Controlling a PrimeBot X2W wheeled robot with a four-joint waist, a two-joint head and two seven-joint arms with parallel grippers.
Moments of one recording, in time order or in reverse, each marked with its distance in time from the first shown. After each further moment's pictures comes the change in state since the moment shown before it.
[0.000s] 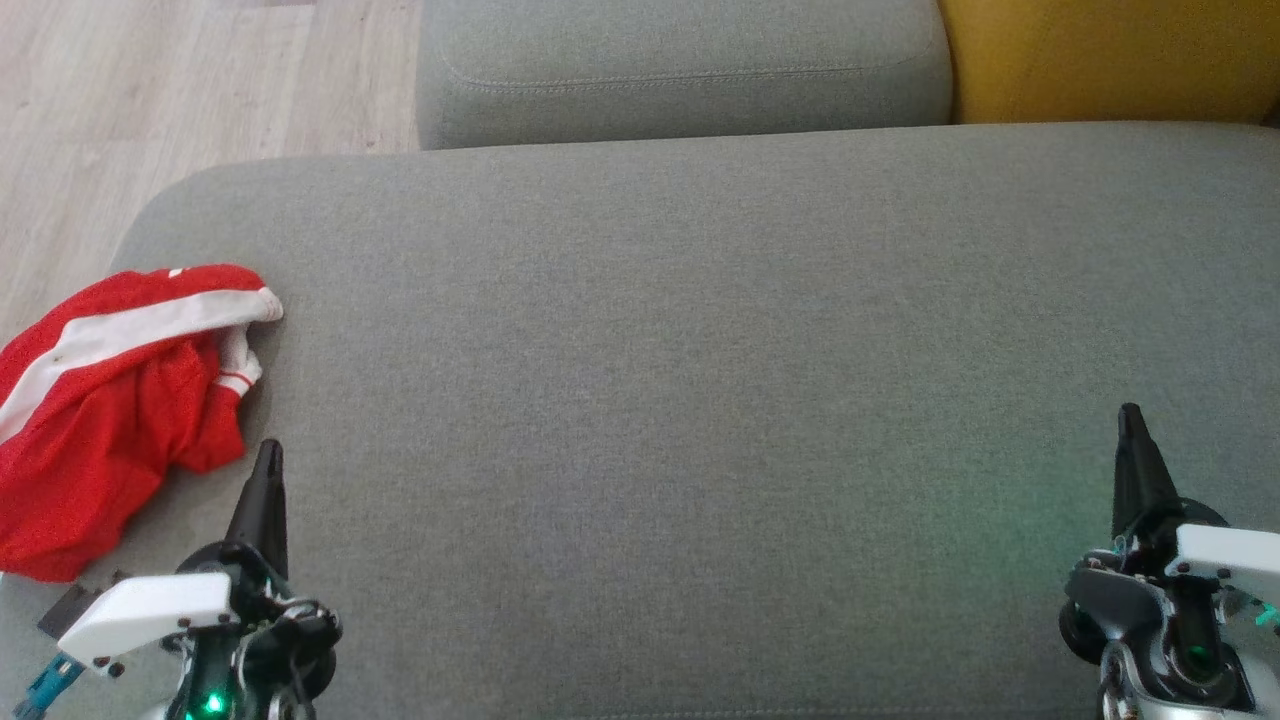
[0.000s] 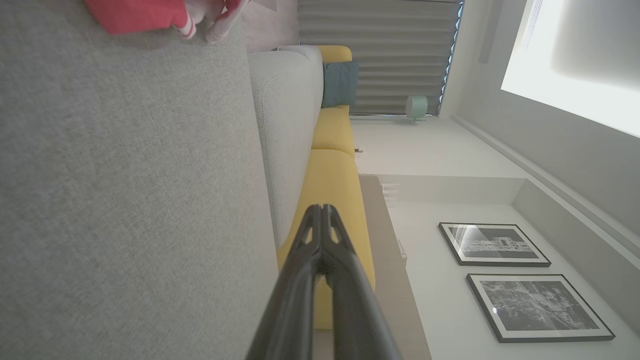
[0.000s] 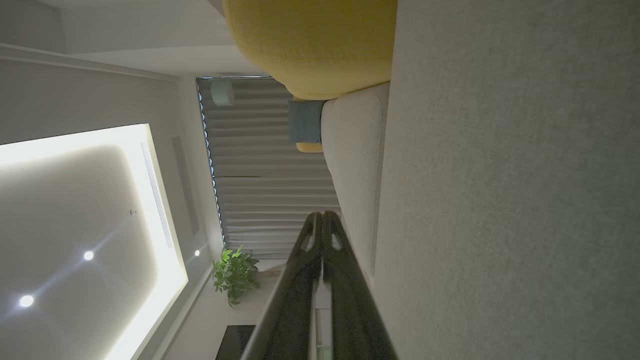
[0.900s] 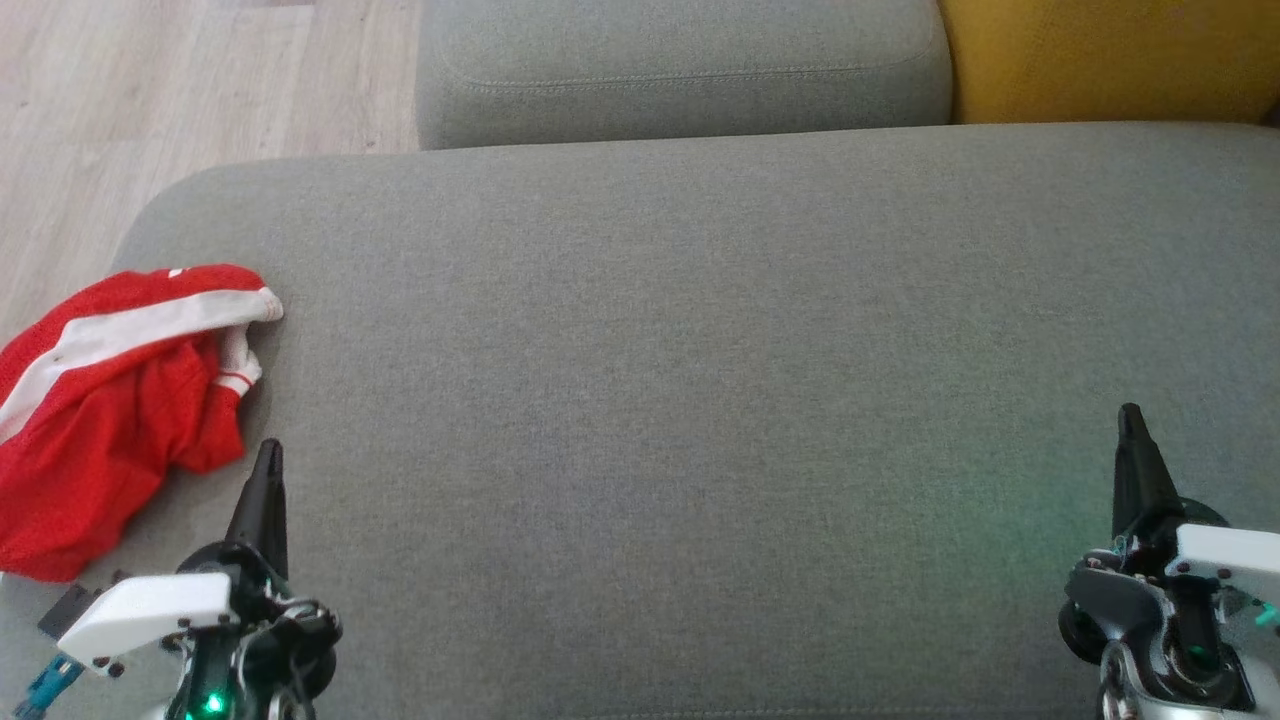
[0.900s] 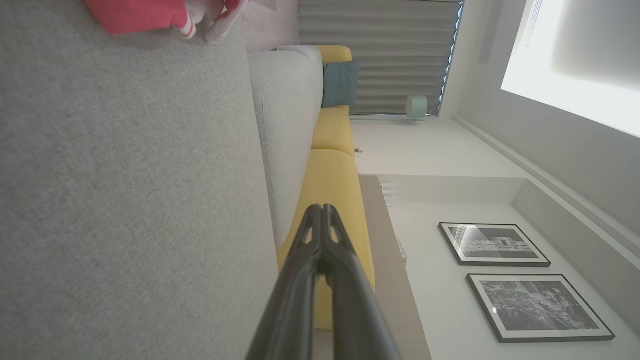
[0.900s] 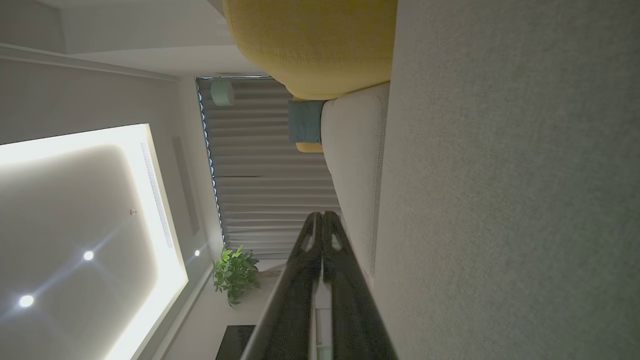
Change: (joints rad) left arm 0.000 0.000 0.000 0.000 0.000 0.000 0.000; right arm 0.000 0.000 0.000 0.000 0.000 0.000 0.000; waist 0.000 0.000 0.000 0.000
